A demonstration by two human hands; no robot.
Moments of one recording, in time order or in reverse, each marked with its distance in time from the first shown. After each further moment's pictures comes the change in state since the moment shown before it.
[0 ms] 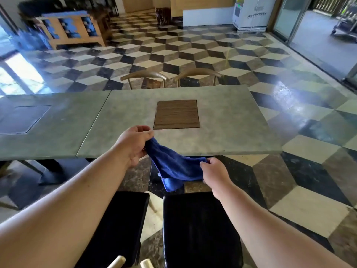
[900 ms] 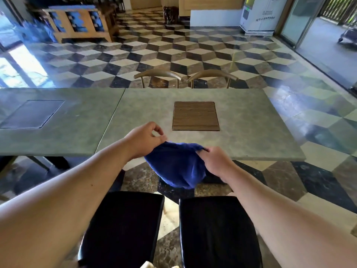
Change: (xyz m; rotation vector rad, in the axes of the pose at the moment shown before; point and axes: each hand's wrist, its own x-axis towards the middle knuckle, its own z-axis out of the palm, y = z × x) left_hand 0.033 0.028 -0.122 0.836 -0.171 0.334; right_hand 0.010 -0.070 0.105 -0.294 -0.197 -0.266
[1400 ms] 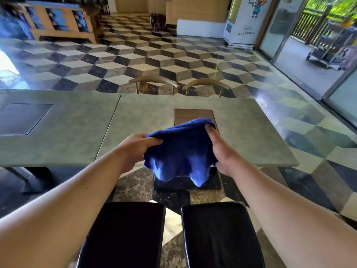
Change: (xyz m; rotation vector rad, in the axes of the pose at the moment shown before) left_hand 0.017 -0.078 -0.057 -0.637 -0.138 -0.158; right_hand 0.010 -0.099 0.045 0.521 0.025 0.230
